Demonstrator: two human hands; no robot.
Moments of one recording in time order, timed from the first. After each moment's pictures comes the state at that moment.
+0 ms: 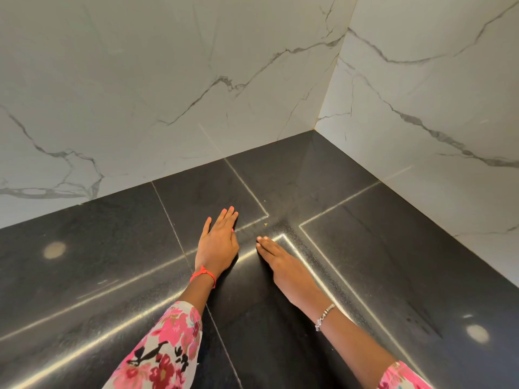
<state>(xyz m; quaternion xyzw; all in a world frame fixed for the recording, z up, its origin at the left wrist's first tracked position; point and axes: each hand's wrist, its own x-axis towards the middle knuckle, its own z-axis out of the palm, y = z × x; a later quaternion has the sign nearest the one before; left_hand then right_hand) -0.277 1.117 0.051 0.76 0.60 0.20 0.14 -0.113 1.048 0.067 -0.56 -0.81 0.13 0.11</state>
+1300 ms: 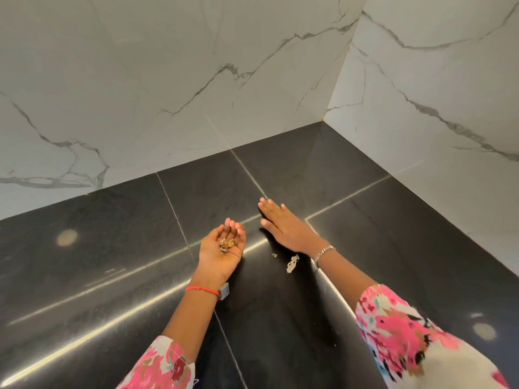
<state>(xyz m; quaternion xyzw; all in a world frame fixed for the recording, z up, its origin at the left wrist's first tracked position) -0.270 1.084 0.099 -0.16 0.29 0.54 0.77 -0.095 1.129 0.068 -0.54 -0.81 0.21 0.05</state>
